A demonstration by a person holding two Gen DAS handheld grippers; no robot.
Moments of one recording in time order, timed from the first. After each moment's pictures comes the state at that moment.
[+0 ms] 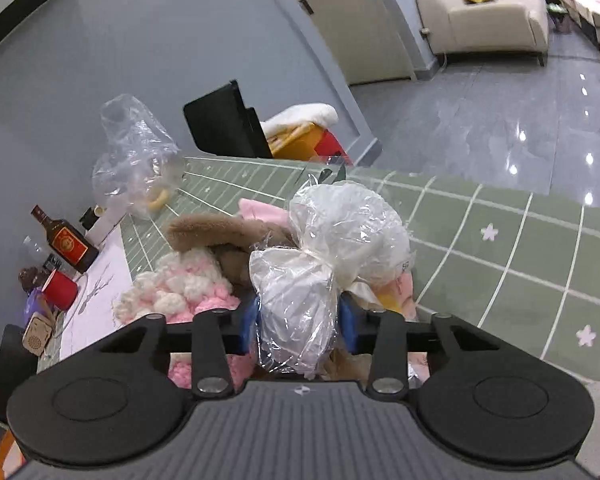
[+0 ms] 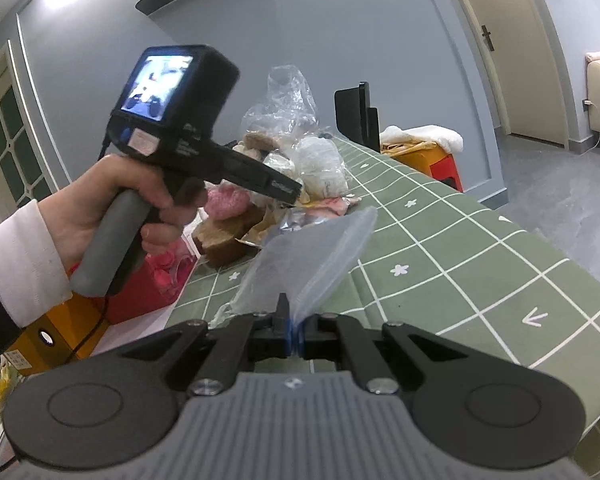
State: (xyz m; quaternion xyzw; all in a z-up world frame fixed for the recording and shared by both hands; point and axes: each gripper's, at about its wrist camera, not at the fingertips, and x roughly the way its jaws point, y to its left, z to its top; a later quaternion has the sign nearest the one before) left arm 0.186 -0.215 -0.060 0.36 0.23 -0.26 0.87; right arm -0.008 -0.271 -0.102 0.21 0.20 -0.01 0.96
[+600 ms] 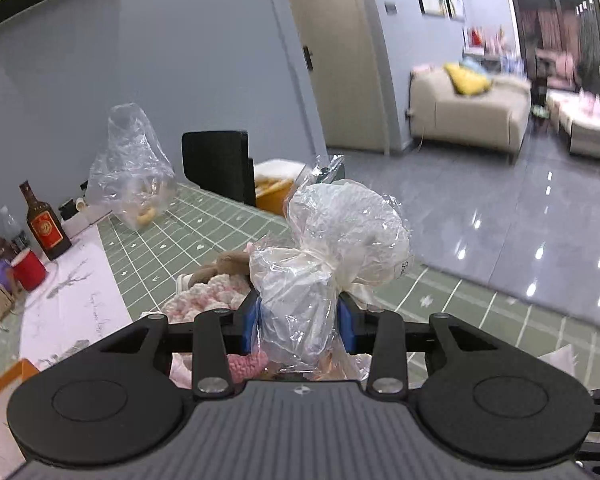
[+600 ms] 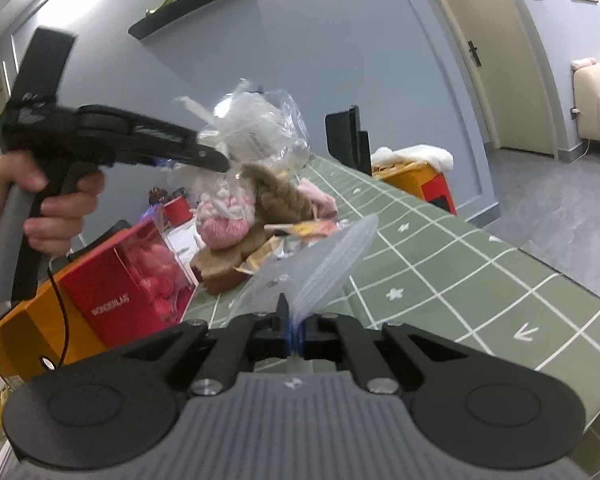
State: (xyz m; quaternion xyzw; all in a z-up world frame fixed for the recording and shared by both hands) left arm 0.163 -0.144 0.020 0.22 0.22 -0.35 0.88; right arm -0.021 -0.275 -0.091 0.22 0.16 -0.03 0.96
